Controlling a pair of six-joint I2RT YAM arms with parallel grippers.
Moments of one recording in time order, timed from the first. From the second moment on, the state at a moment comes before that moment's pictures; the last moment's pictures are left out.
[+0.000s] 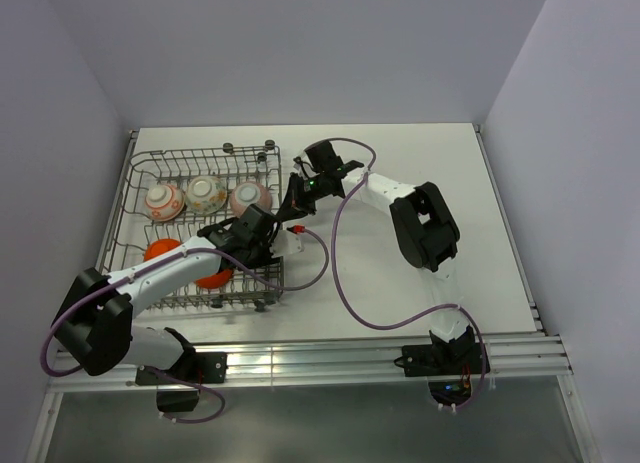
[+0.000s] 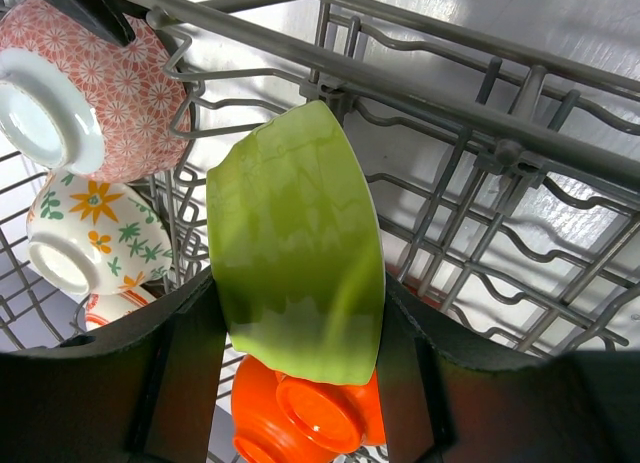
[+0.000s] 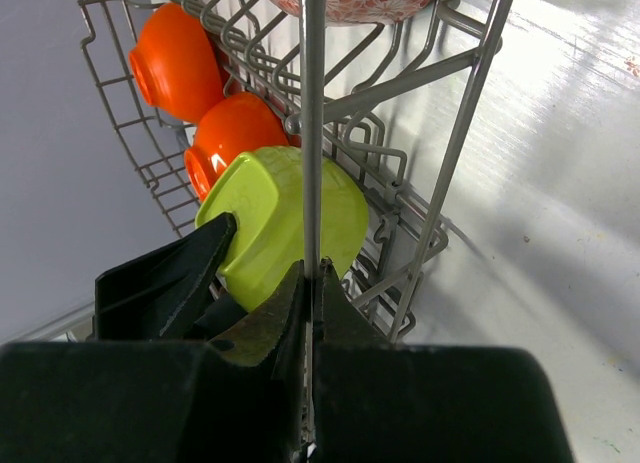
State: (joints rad) left arm -0.71 1.36 0.86 -0.53 -0.23 0.75; right arm 0.58 2.17 1.64 -0.37 -0.74 0.78
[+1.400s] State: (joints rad) left arm -0.72 1.16 1.06 -0.75 -0.03 0.45; right arm 0.58 2.17 1.65 -0.42 -0.72 0.67
